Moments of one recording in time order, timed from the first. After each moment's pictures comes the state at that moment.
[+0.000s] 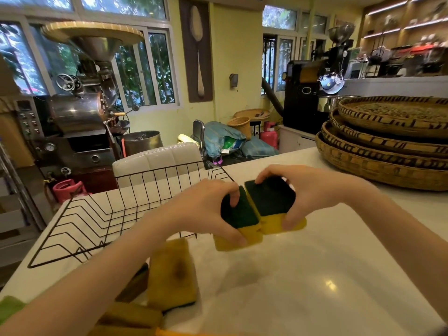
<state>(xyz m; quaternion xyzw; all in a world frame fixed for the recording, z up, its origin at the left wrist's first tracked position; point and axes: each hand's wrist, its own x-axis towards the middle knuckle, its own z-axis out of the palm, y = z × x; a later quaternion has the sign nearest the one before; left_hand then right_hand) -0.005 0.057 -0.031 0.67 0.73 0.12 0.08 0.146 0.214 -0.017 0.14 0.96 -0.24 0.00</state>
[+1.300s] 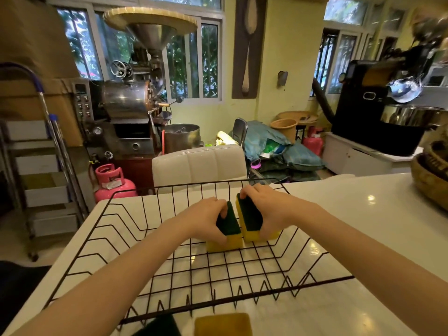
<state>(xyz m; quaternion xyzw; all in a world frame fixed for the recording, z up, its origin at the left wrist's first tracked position) -0.208 0.095 -0.101 0.53 0.84 0.11 0.10 -0.106 0.247 -0.083 0.07 1.00 -0.05 0.03</state>
